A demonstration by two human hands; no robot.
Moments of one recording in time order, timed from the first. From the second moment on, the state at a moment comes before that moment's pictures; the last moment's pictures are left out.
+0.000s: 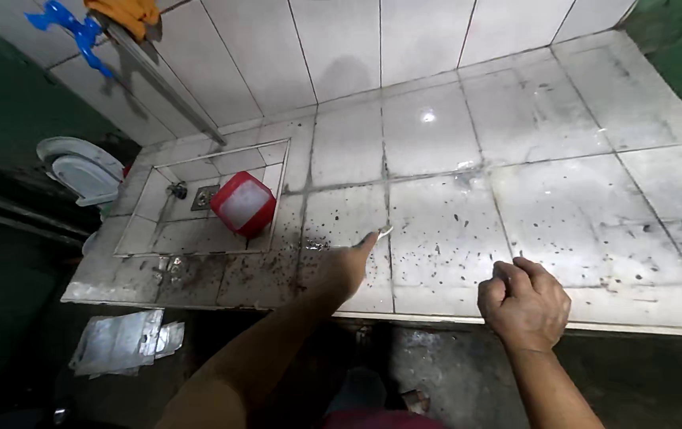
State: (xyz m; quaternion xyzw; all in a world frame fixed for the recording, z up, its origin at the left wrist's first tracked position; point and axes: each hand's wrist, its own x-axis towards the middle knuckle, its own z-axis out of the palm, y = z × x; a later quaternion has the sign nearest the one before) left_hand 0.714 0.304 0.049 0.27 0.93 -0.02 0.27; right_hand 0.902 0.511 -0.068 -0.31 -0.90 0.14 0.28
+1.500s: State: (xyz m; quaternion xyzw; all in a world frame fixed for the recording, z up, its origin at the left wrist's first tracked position) left_hand 0.774 0.230 0.033 0.35 0.63 0.45 0.52; right_hand 0.863 0.364 0.021 -0.43 -0.75 0.50 -0.02
